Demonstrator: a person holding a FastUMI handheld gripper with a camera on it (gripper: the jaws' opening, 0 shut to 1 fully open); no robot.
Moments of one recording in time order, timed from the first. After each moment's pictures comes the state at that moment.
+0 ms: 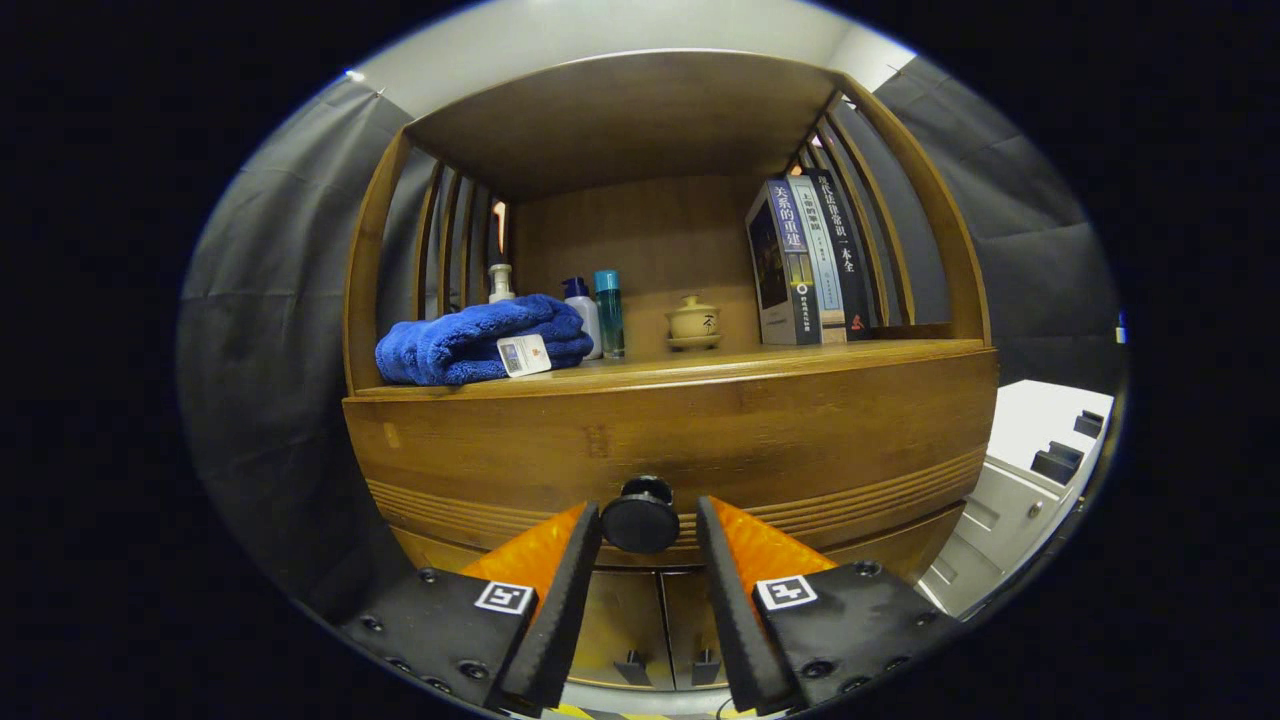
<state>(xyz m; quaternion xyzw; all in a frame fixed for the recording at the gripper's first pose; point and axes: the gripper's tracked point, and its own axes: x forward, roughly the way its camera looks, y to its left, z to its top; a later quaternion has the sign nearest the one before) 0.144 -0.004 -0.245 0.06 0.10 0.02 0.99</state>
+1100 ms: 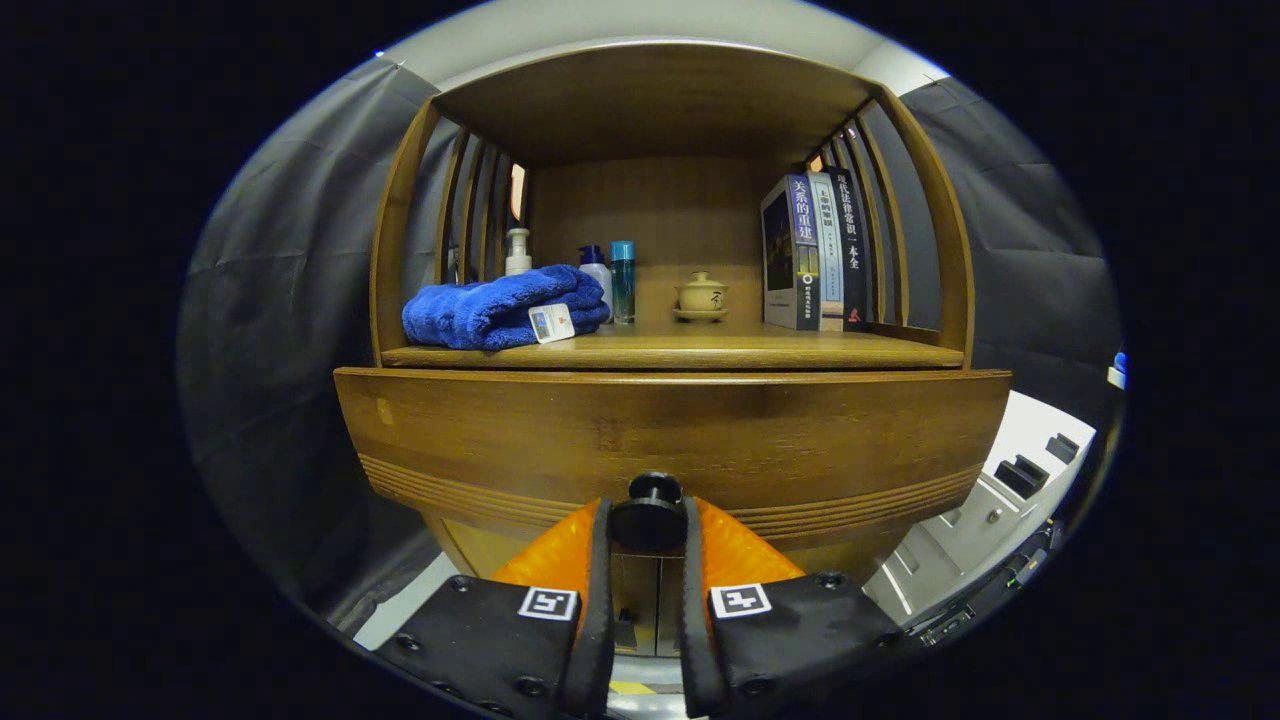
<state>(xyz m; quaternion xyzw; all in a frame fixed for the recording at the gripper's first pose) 0.091 0.004 -0.238 0.02 0.17 0.01 0.99</state>
